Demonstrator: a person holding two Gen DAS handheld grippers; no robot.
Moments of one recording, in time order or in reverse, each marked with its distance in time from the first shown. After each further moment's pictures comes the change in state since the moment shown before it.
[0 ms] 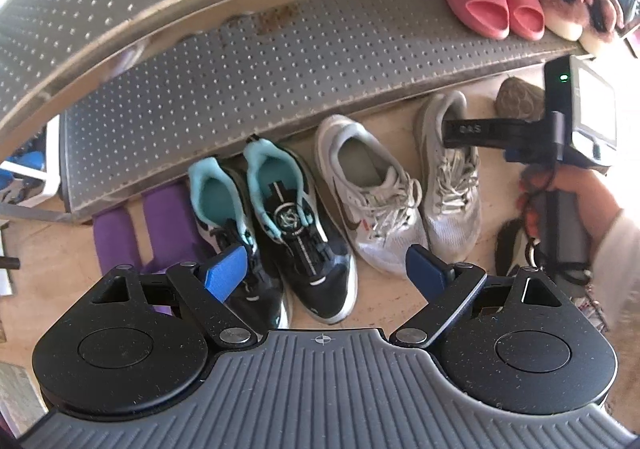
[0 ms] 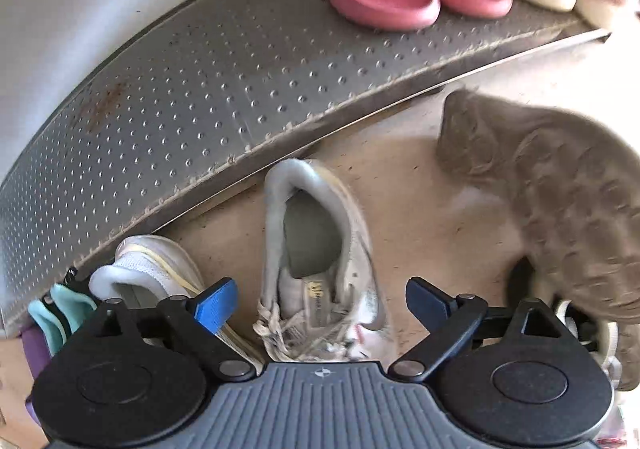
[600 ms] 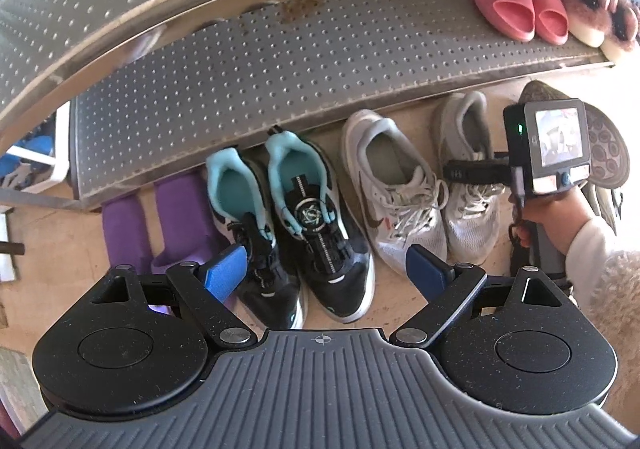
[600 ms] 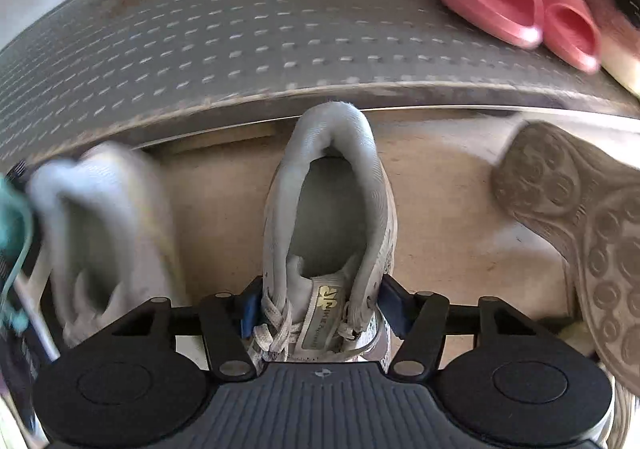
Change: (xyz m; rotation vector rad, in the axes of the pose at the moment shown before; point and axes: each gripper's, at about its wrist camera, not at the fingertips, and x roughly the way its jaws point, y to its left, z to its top) left arm 0.009 0.014 0.003 -0.027 0.025 0.023; right arm 0.012 0.046 -0.043 -0.463 -0.004 -0.063
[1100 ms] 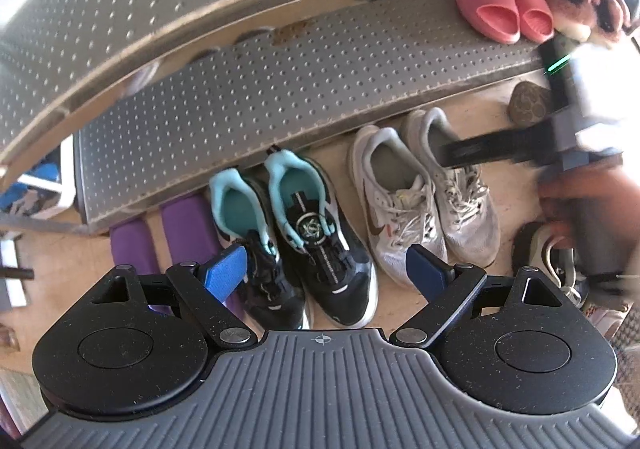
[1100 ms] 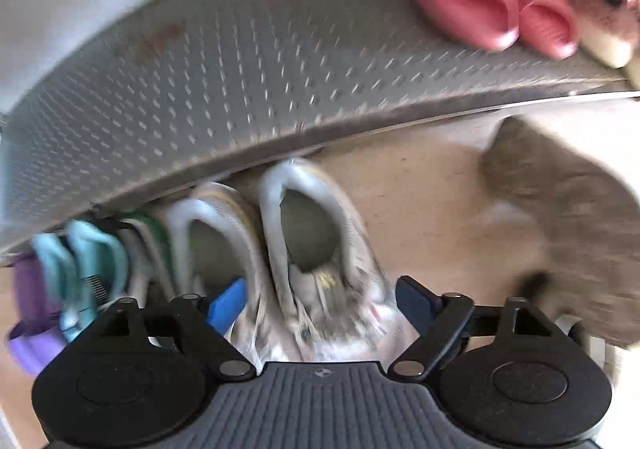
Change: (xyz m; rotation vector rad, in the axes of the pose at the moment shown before) left arm -0.017 -0.015 -0.006 0.082 -0.063 0.011; right arm -0.127 -0.034 0.033 0.231 0.076 0.059
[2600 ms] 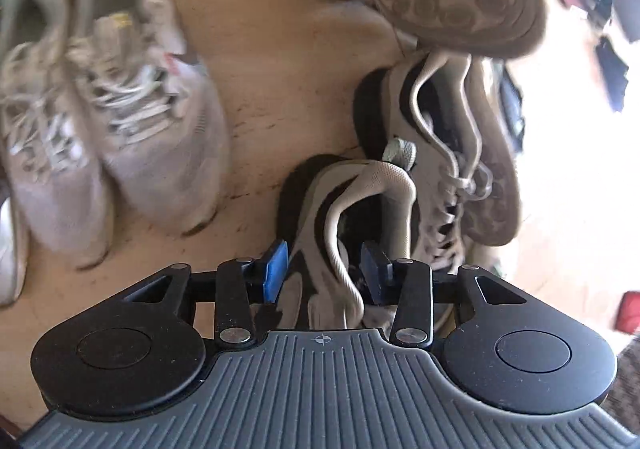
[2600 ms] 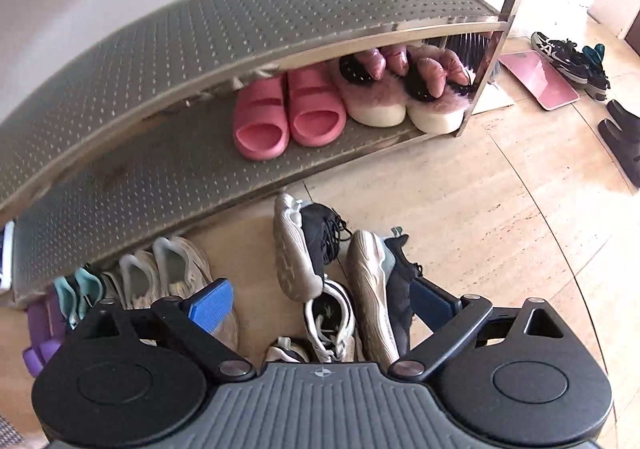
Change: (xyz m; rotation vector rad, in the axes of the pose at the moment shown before) left arm 0.199 -0.256 -0.048 -0.052 0.196 -0.368; right arm -0.185 -0.204 -0.085 0.147 -0.288 -0.064
